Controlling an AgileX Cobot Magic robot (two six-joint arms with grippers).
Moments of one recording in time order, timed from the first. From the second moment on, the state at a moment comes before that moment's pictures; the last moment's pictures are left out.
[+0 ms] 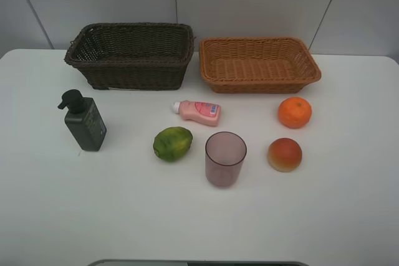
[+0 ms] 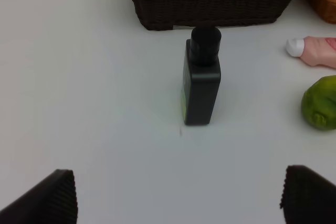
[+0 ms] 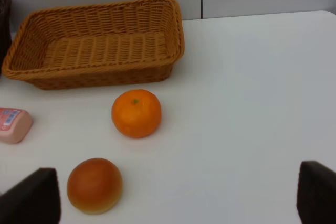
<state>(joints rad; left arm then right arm) -0.08 -0.01 -0.50 -0.05 1.06 0.02 -0.05 -0.01 -0.53 0.01 1.06 -0.01</state>
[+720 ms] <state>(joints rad) -0.08 -0.01 -0.50 -0.05 1.06 0.02 -0.05 -0.01 -0.53 0.01 1.06 -0.01</state>
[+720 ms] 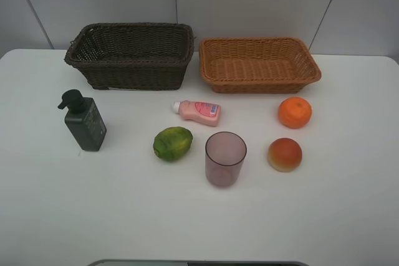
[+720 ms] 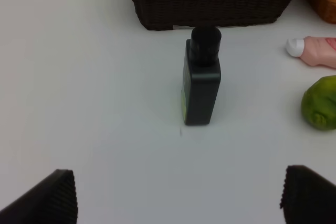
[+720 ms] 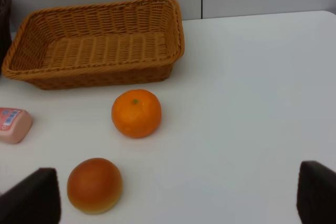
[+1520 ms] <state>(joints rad) -0.08 -0.01 -0.50 -0.05 1.06 0.02 -0.05 0.59 -0.71 0.04 0.92 -0.01</state>
